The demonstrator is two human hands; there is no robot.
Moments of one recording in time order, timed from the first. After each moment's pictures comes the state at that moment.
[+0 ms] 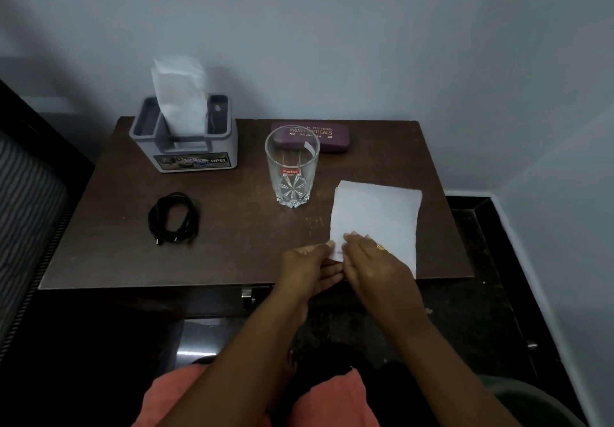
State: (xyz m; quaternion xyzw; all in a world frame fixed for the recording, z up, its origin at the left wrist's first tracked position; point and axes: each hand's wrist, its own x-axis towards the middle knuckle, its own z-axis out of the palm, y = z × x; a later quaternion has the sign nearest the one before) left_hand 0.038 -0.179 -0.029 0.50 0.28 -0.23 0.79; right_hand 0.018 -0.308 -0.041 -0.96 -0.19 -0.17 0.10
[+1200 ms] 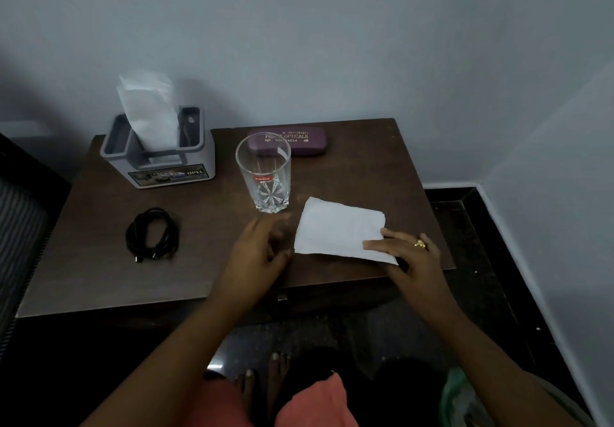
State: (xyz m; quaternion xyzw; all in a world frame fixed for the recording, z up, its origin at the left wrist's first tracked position) left_hand 0.052 -0.127 -0.022 0.90 -0.04 -0.08 0.43; right_hand 0.020 -0.377 -0.043 -0.92 -0.03 -0.05 0.38
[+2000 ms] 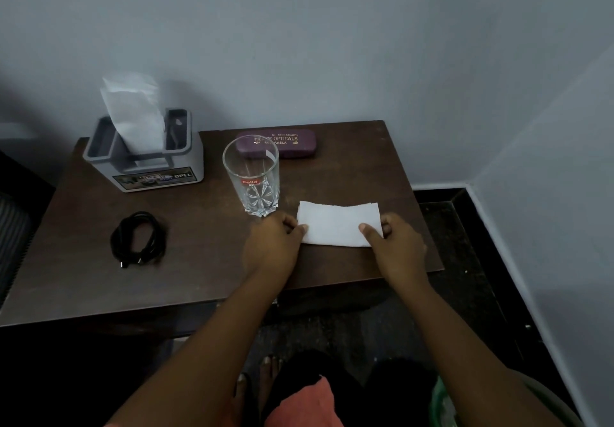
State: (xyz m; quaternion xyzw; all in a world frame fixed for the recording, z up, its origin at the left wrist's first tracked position) left_hand 0.083 -0.180 -0.032 0.90 0.12 -0.07 0.41; right_hand 0.055 -0.359 -0.032 -0.90 0.19 -0.04 0.38
